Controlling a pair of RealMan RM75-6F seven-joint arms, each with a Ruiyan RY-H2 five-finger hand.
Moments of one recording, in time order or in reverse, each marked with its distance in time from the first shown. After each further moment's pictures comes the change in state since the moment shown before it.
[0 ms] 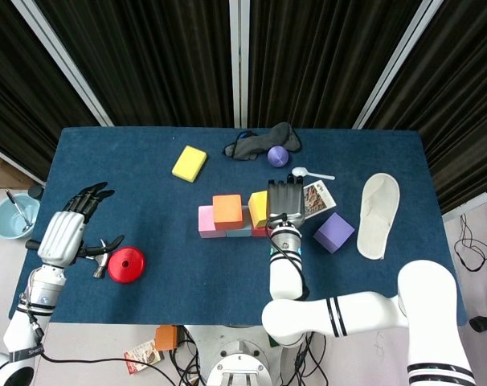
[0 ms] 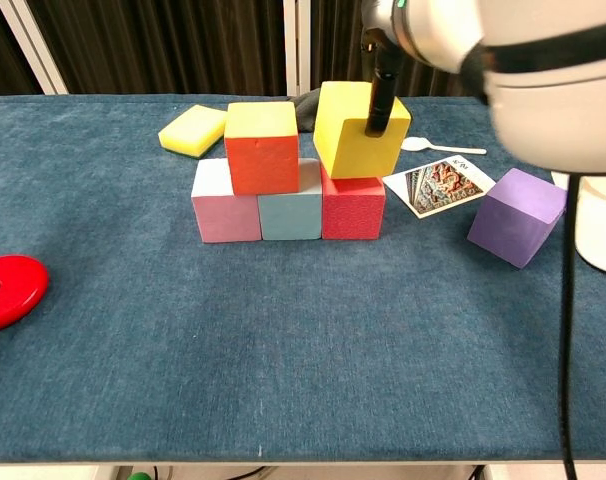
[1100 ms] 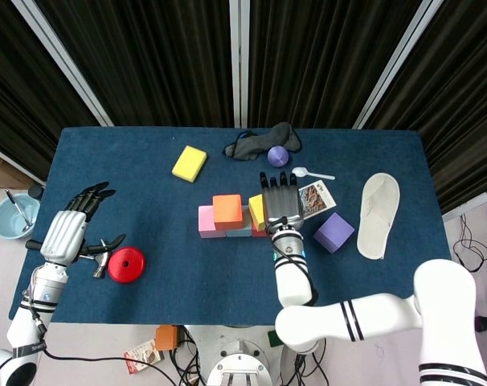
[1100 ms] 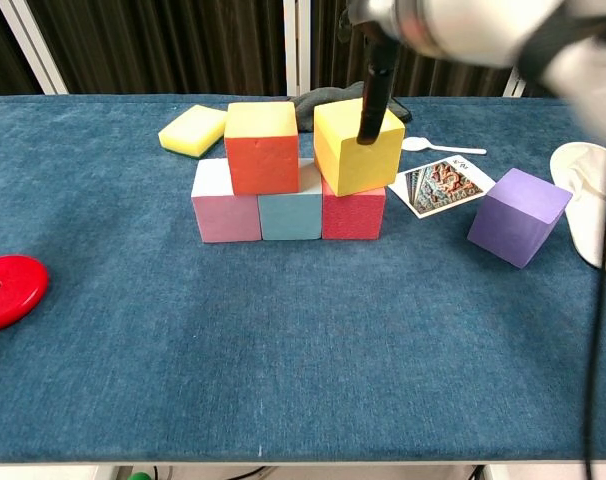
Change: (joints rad) left arm 0.001 -0.024 -0.015 0.036 -0.006 -0.029 -0.023; right arm -0.055 0.116 -0.043 -0.147 -0.035 -0.115 0.018
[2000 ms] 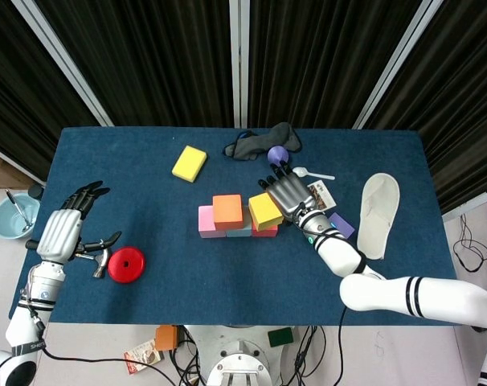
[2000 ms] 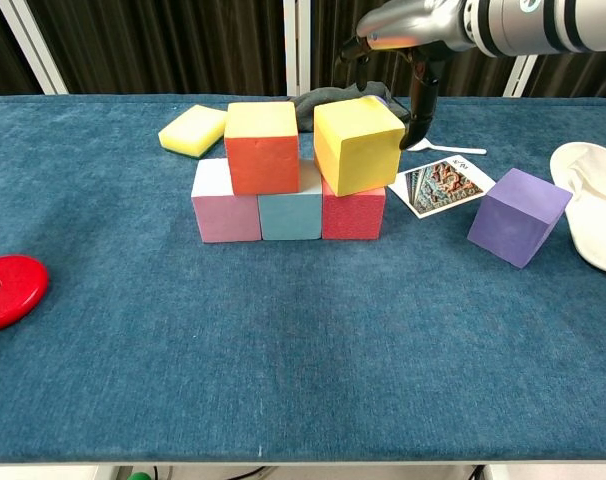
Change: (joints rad) left arm 0.006 0.009 -0.021 -0.022 -0.057 -0.025 0.004; right arm -0.058 0.356 -0.327 0.174 -0.388 -0.775 0.372
